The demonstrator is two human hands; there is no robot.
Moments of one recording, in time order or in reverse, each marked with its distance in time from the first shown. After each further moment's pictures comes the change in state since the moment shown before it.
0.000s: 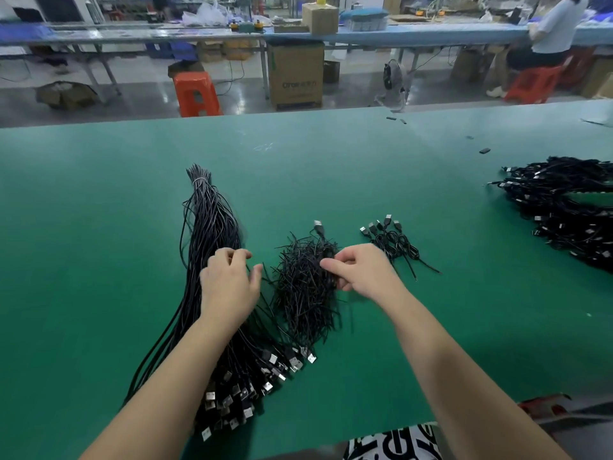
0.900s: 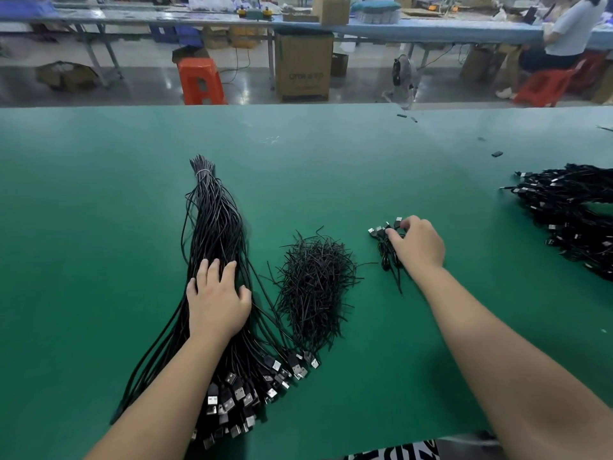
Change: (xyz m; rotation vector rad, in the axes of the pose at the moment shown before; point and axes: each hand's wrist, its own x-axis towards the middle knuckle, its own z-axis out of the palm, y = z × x) left_hand -0.006 -0.051 0.039 0.168 -0.149 -0.158; right_hand 0.092 0.074 -0.047 -0.478 0.484 0.159
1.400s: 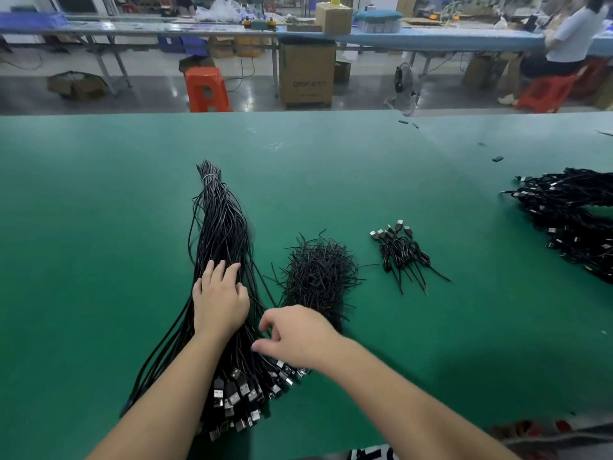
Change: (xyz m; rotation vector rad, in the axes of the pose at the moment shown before) left_hand 0.002 -0.003 -0.003 -0.115 0.028 -0.005; right_hand -0.194 -0.129 0.013 0.001 -0.766 -0.682
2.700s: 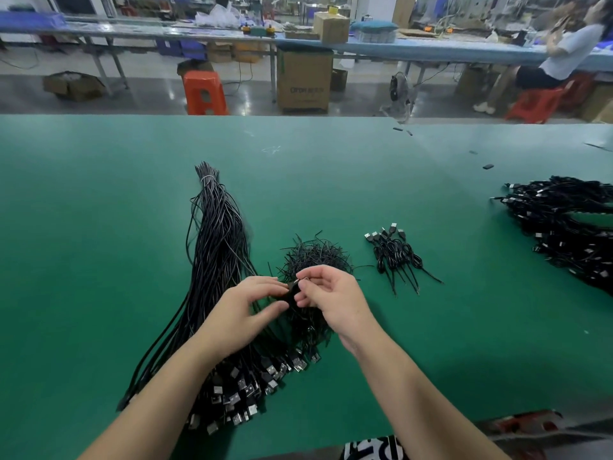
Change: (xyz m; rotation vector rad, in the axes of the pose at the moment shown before) left_hand -0.052 0.037 -0.068 -0.626 -0.223 0.526; right_hand -0.025 0.031 -0.025 1.156 0.491 0.095
